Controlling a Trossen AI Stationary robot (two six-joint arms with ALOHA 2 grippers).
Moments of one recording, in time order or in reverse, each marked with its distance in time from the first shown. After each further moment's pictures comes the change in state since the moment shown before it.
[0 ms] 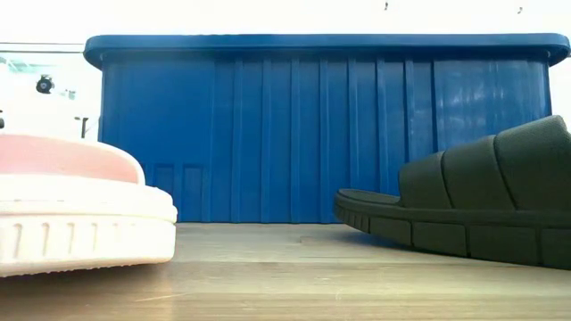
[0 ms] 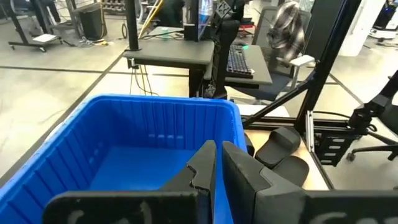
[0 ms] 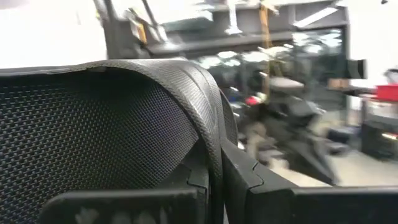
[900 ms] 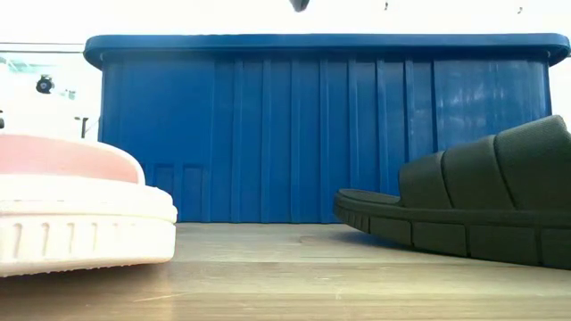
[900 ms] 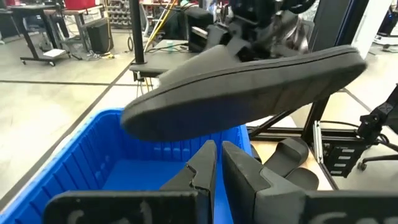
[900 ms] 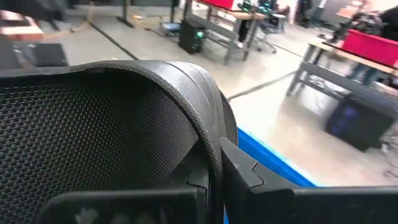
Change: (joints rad) left arm 0.000 0.019 0.001 0.063 -0.018 0.021; right arm -0.415 0.001 -0.071 -0.664 0.222 0.273
